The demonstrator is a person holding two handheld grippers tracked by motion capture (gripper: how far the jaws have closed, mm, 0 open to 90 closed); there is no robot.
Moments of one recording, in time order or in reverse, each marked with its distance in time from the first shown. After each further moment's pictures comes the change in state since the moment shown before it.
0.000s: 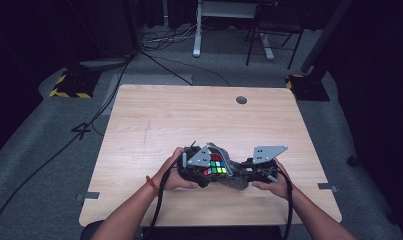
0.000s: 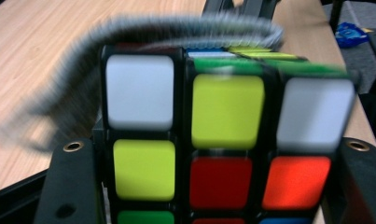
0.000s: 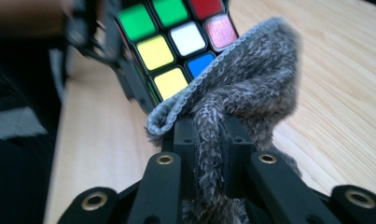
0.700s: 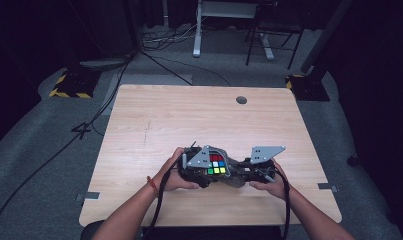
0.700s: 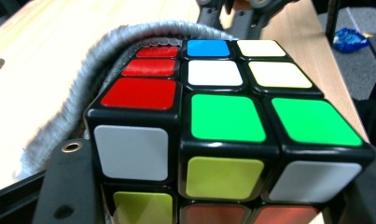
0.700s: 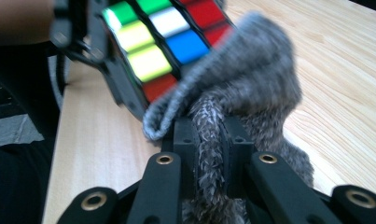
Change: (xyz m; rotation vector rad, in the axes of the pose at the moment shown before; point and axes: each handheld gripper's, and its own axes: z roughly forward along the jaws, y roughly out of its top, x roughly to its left) left arm -0.004 0.004 0.000 -0.003 0.024 0.022; right arm 0.003 0.002 0.009 0.006 -0.025 -0.010
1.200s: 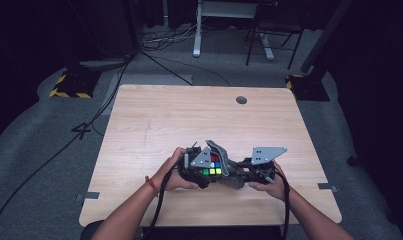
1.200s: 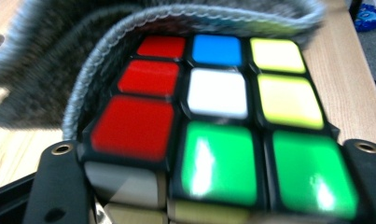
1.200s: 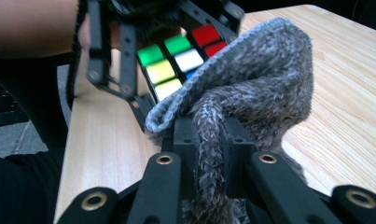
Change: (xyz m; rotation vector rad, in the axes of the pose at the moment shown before) left arm 0.003 -0.002 0.003 0.069 0.011 -0.021; right arm 0.006 0.007 -0.003 -0.051 0.007 -0.007
